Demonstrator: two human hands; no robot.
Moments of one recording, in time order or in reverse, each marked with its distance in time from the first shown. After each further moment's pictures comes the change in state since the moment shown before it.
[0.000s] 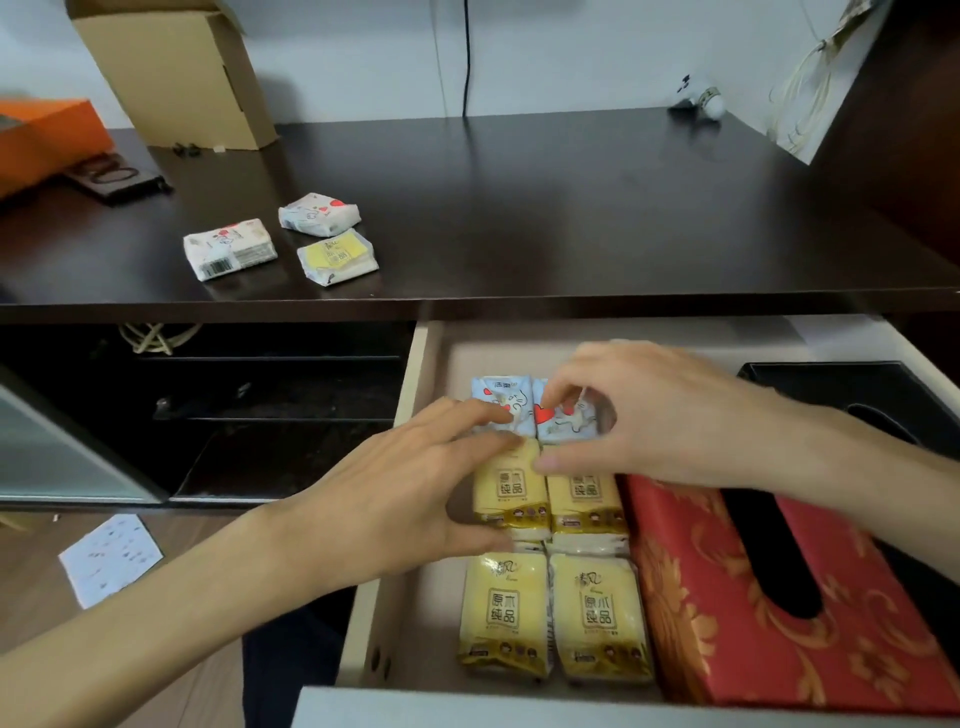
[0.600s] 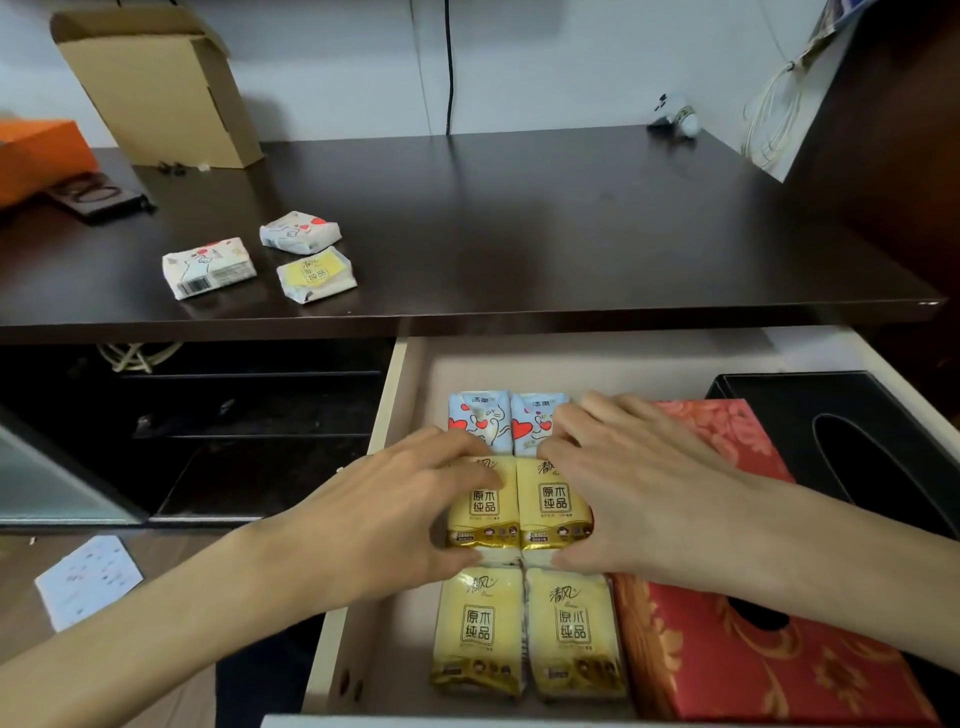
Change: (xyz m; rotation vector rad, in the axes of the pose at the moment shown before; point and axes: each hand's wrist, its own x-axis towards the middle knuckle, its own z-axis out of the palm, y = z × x) left_hand 0.005 0.001 0.010 0.025 -0.080 0.006; right_hand -0.030 -0.013 0.021 -0.375 -0.122 -0.053
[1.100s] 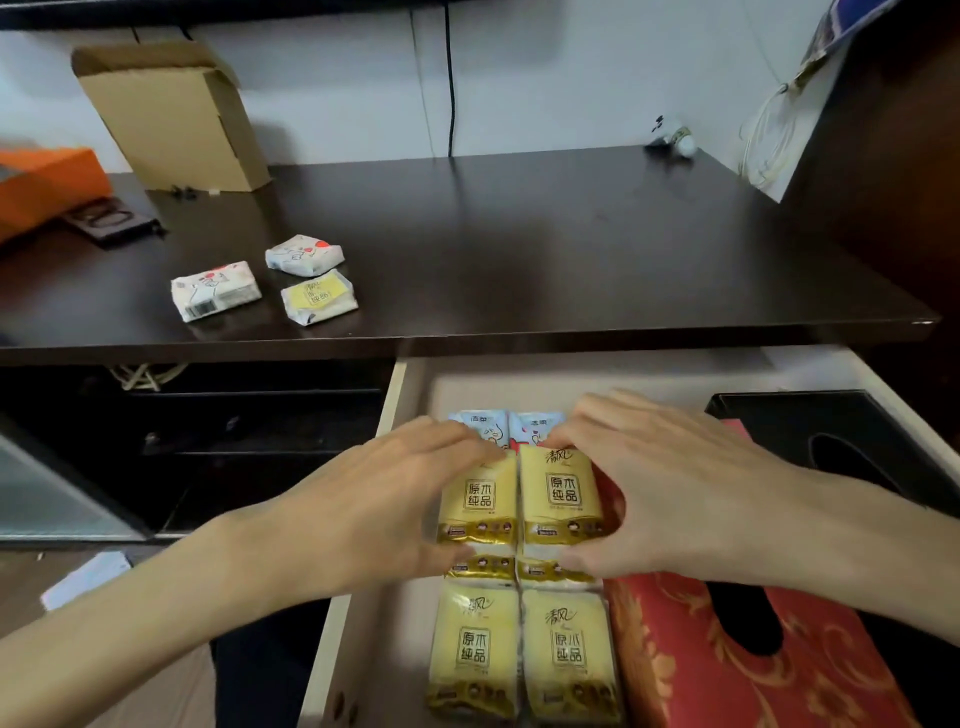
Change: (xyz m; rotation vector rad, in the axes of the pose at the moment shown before) left_hand 0.009 -0.001 -0.024 -0.042 0.036 -0.020; right_hand -0.009 0.037 0.006 0.276 0.204 -0.098
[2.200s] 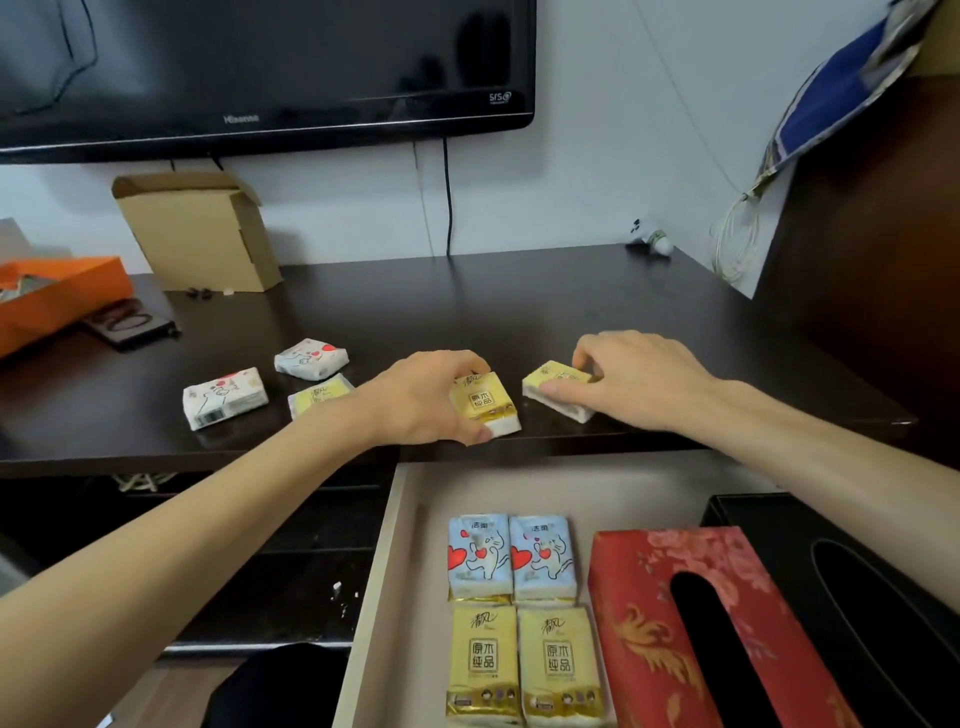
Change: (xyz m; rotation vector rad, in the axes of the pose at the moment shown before) left_hand 0.139 -0.074 -0.068 -0.068 0.033 -0.299; right_hand 0.123 0.109 -0.053 -0.126 0.191 0.421
